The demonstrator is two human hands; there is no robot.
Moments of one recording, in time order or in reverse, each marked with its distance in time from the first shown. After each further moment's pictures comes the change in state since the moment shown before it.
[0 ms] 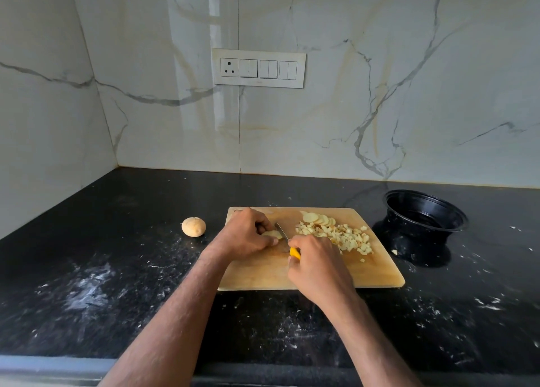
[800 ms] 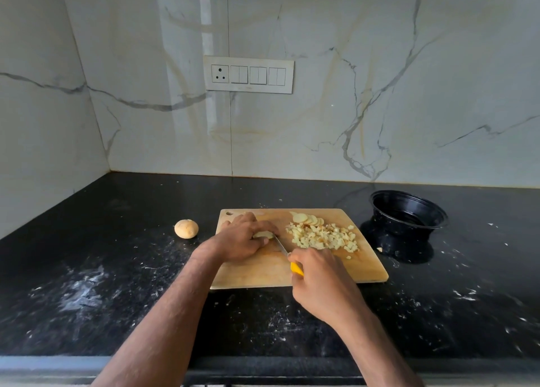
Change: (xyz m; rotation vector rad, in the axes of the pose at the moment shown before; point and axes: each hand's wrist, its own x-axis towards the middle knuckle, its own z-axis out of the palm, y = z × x) left_hand 0.002 -0.005 0.003 0.241 -0.255 0.086; right_hand -0.034 0.007 -0.032 -0.001 -0.118 -0.042
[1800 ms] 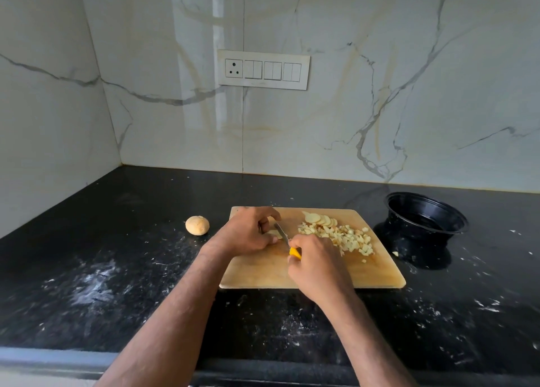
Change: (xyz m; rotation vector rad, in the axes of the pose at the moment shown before) left_hand -0.003 -0.001 -0.008 -0.229 0.212 -0.011; right_hand 0.037 -0.010 0.028 0.044 0.119 0.072
